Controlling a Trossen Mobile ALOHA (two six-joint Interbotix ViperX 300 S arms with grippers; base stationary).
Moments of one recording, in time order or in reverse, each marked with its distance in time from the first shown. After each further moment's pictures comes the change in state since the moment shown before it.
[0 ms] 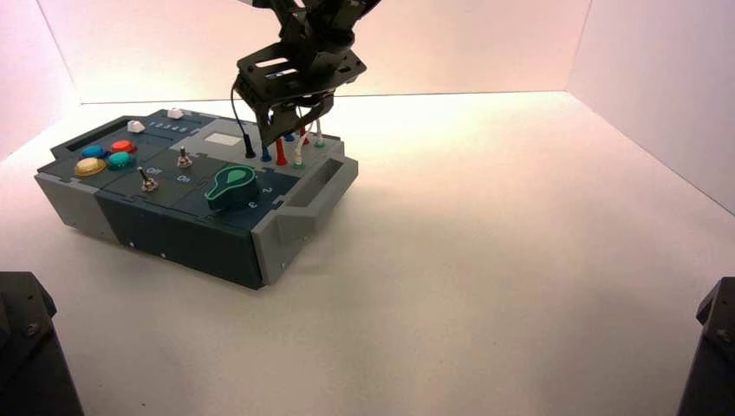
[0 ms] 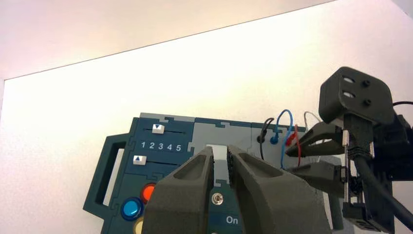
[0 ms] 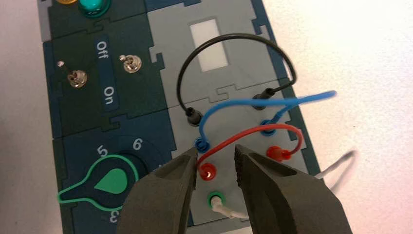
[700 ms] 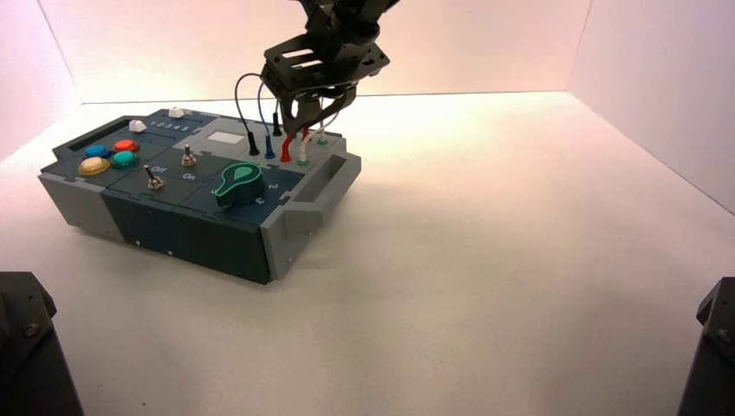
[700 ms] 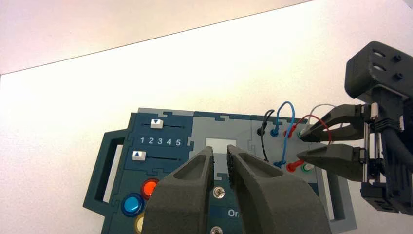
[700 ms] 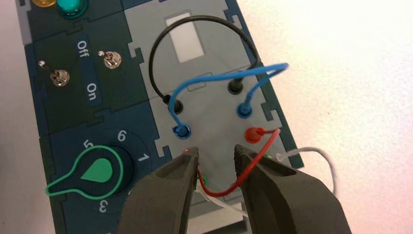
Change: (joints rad) left arm -0.002 0.020 0.000 0.000 0.000 0.002; right arm -0.041 -0.046 0.054 0.000 -0.008 0.002
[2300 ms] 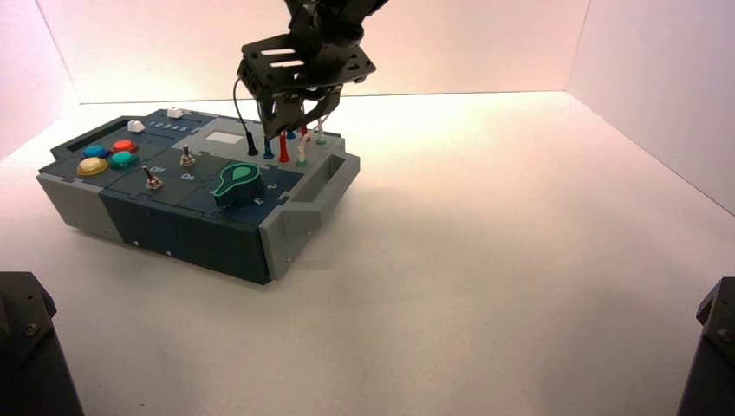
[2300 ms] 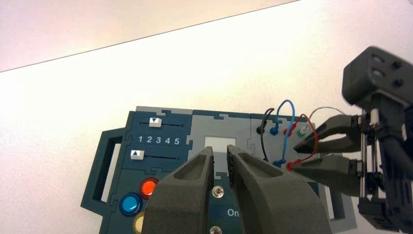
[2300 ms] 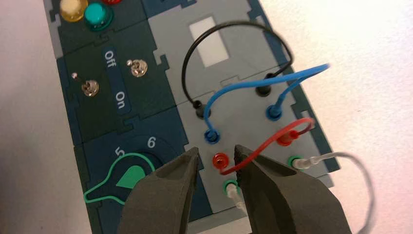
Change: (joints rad) left arm 0.000 0.011 0.000 0.000 0.000 -0.002; right arm 0.048 0.017 -0.018 0.097 0.000 0.002
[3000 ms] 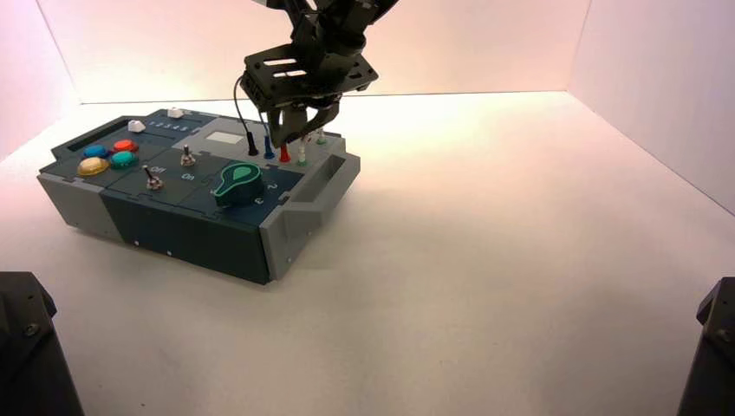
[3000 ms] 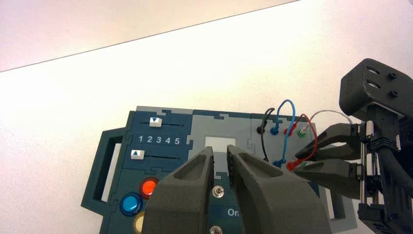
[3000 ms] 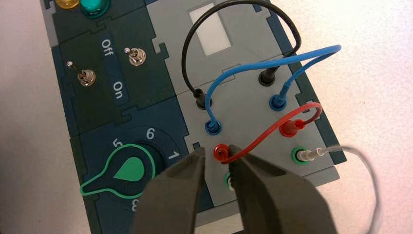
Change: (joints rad) left arm 0.000 0.002 0.000 0.000 0.000 0.002; right arm 0.002 0.002 0.017 -0.002 -0.002 0.000
